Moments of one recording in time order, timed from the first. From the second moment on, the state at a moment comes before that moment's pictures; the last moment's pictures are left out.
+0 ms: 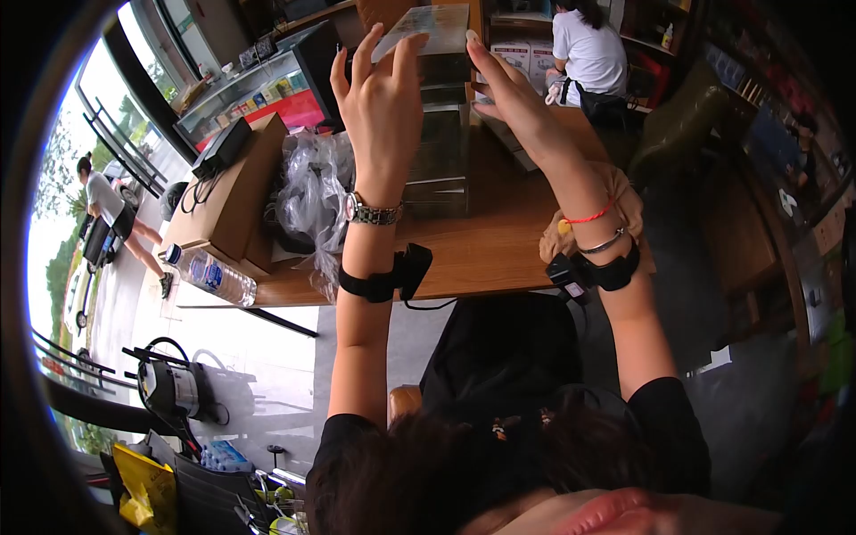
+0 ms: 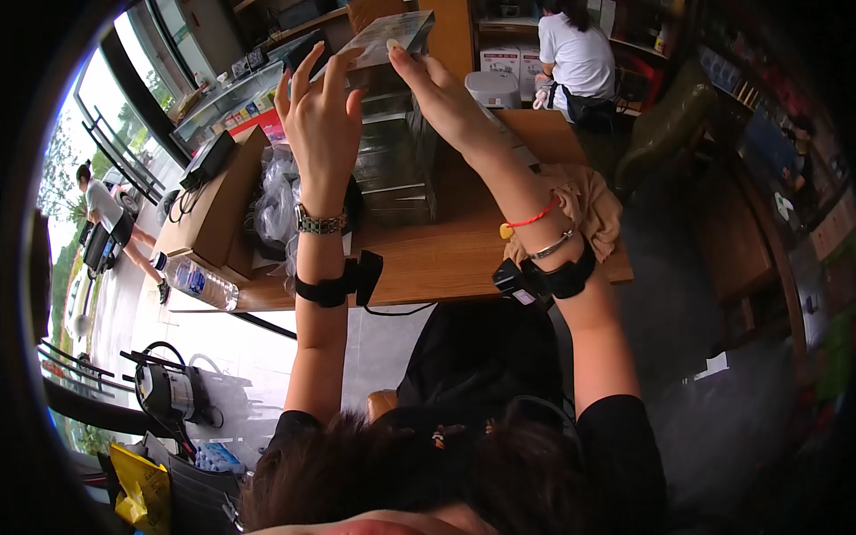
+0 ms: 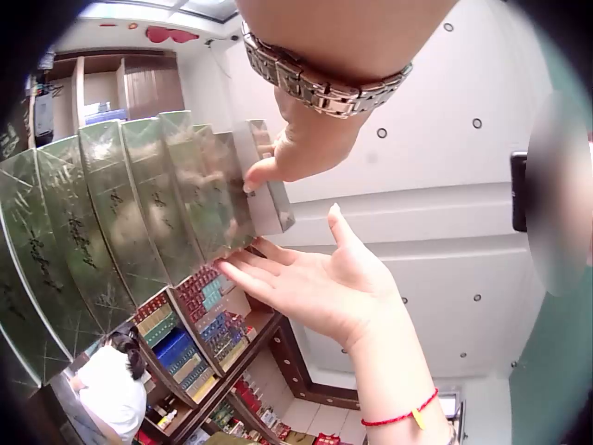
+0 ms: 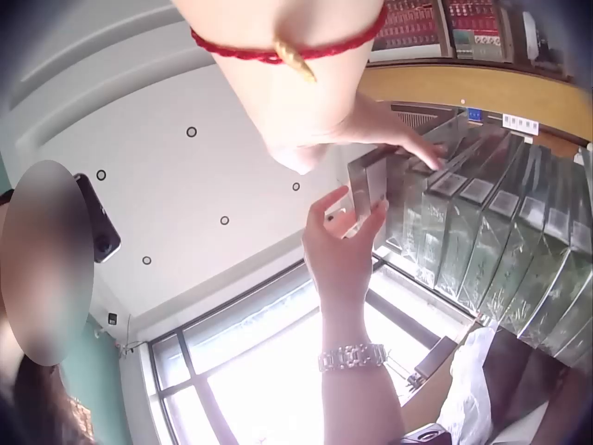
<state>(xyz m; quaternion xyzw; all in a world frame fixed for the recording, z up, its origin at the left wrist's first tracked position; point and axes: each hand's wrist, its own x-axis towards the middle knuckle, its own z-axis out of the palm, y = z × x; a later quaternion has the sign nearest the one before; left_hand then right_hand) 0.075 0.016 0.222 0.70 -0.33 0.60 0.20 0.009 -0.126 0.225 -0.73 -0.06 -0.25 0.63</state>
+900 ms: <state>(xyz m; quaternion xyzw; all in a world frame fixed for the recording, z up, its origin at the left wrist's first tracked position) 0.028 0.061 0.252 0.59 -0.63 0.45 0.22 -0.038 -0.309 0.217 -0.45 -0.16 -0.23 0.85</state>
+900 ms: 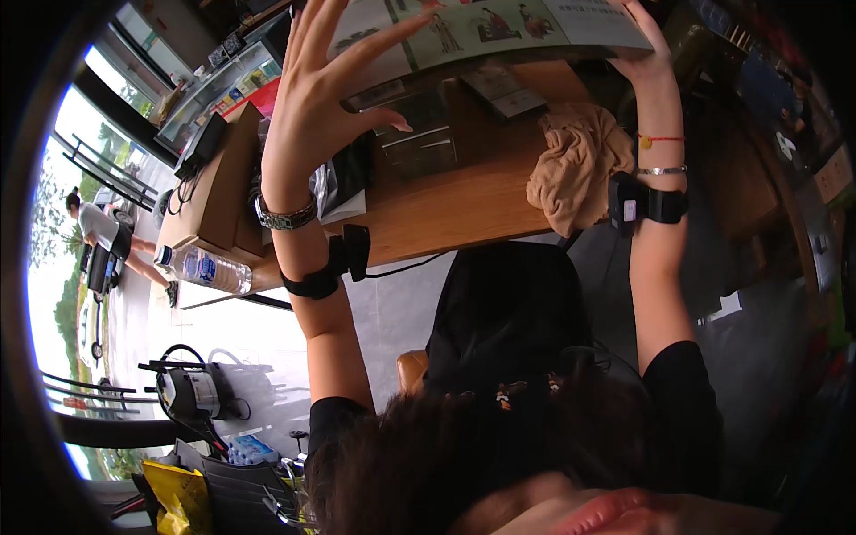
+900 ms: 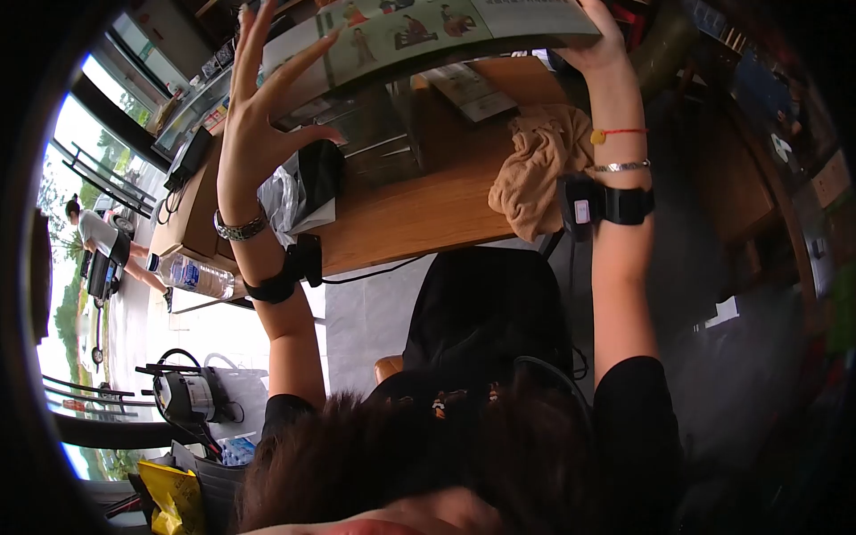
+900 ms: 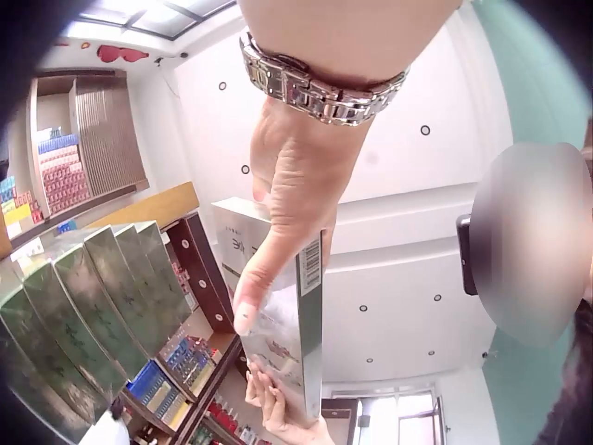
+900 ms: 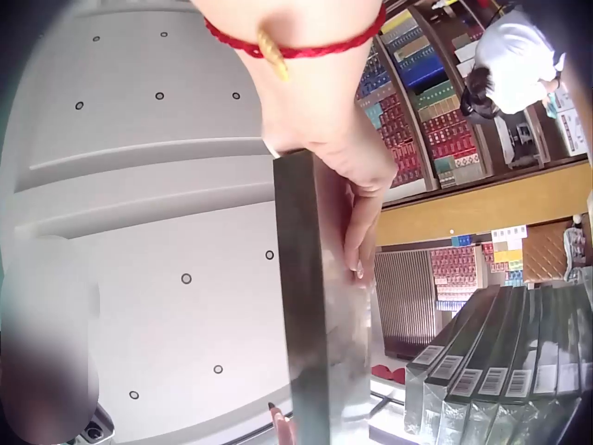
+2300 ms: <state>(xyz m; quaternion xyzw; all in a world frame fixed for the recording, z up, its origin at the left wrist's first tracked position) 0.100 -0.004 0.163 0.65 -0.34 0.62 0.28 0.096 -0.274 0.090 -0.94 0.13 -0.19 0.26</state>
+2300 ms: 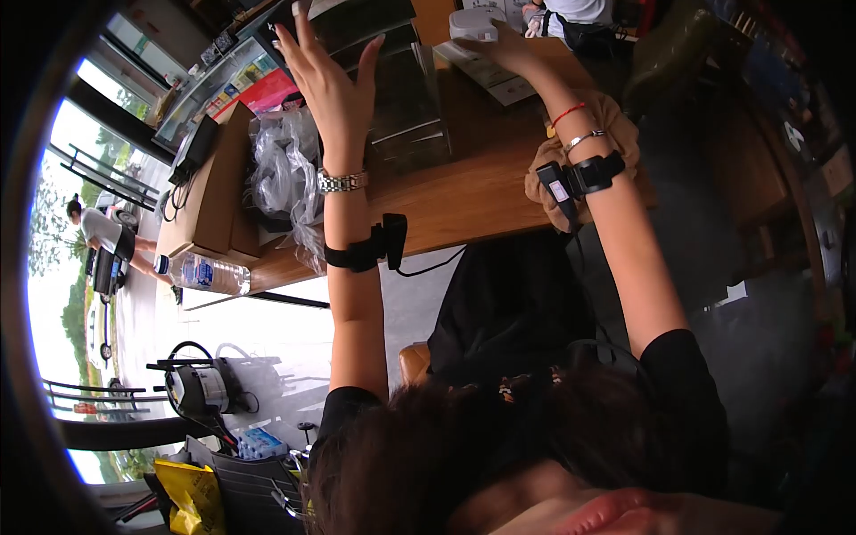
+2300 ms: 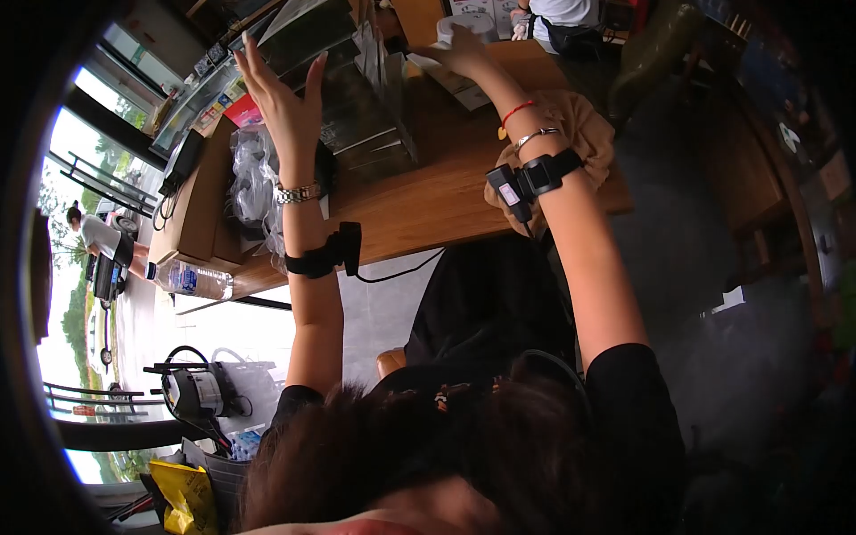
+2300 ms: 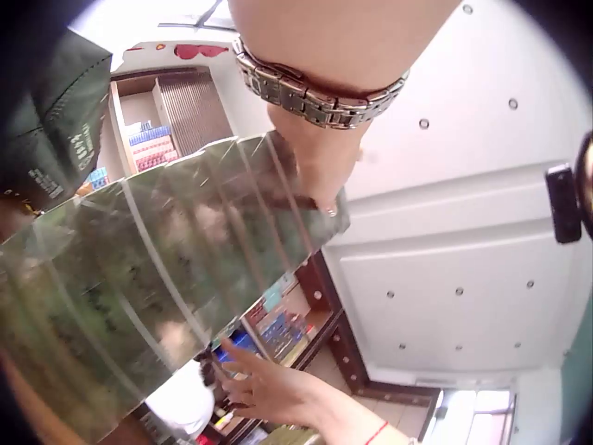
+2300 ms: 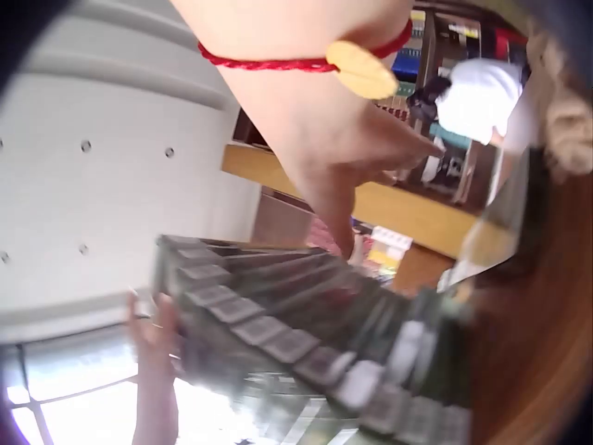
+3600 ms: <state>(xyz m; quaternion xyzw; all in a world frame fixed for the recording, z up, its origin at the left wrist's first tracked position) -0.040 -0.002 0.008 0.84 -0.44 0.20 0.25 -0.174 -0.266 0.016 -0.84 0.44 -0.25 0.21</state>
